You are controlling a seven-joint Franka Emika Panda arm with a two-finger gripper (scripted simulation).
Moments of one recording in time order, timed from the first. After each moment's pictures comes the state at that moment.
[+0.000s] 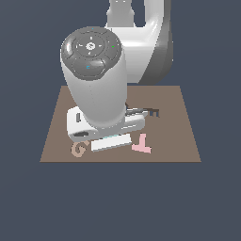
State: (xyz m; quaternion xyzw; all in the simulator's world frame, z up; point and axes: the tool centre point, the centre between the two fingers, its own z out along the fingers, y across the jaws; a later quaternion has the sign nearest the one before) arm 0.068 -0.033 0.031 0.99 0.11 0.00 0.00
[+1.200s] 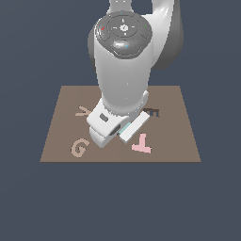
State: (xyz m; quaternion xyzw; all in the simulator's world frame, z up) arm 0.039 0.004 0.034 0.91 0.41 0.00 0.00
